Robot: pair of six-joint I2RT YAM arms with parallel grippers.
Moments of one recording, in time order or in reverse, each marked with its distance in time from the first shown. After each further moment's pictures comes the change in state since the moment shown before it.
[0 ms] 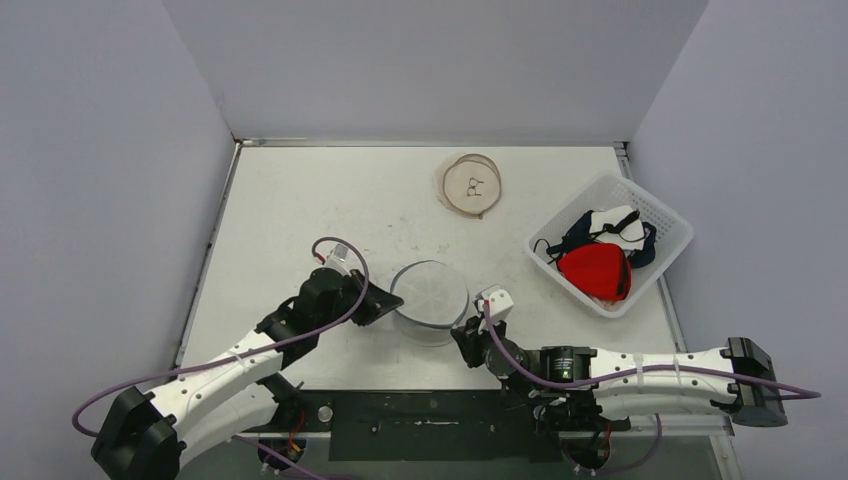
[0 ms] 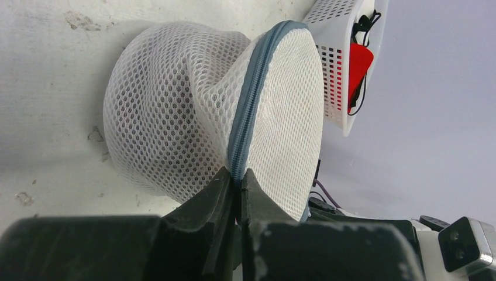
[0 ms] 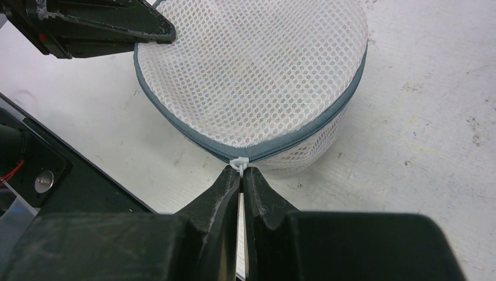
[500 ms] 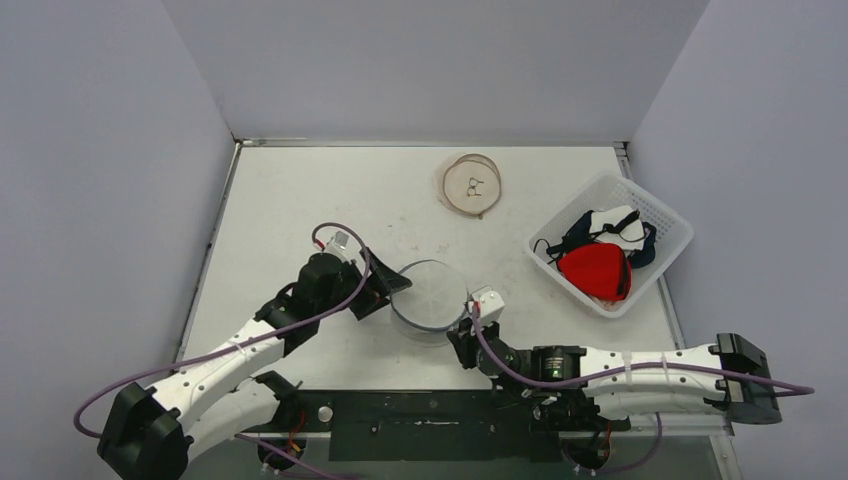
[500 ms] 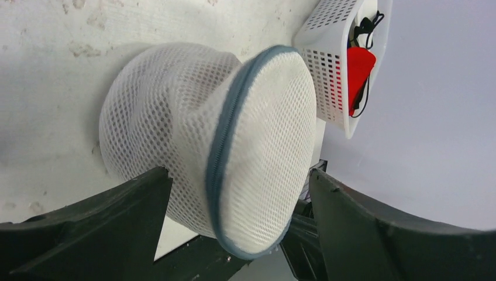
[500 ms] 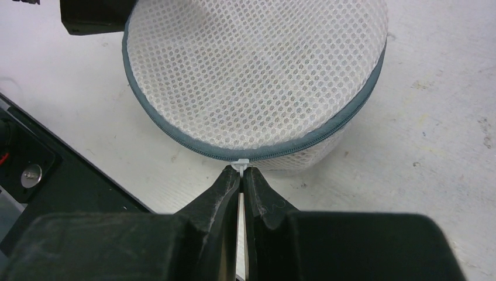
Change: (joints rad) left arm 0.062 0.081 0.110 -0.040 0.060 0.080; right arm -0.001 0.061 0.004 0.017 -0.006 -0.005
